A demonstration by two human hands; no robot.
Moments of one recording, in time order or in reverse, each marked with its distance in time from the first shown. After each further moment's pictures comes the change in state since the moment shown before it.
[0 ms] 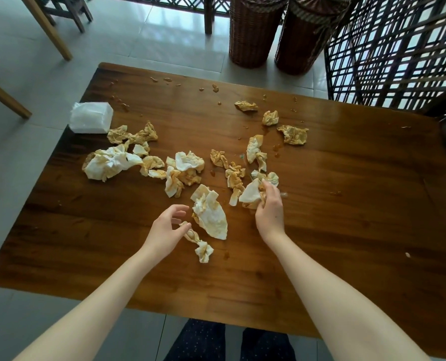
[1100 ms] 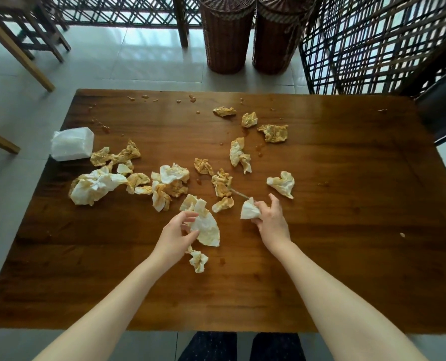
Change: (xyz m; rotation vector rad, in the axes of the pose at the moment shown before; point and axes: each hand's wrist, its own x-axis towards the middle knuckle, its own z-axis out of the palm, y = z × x) left_hand 0.012 0.023 0.024 0.056 -0.110 0.106; right_hand -0.015 0.039 -0.016 -0.413 -0.166 0.065
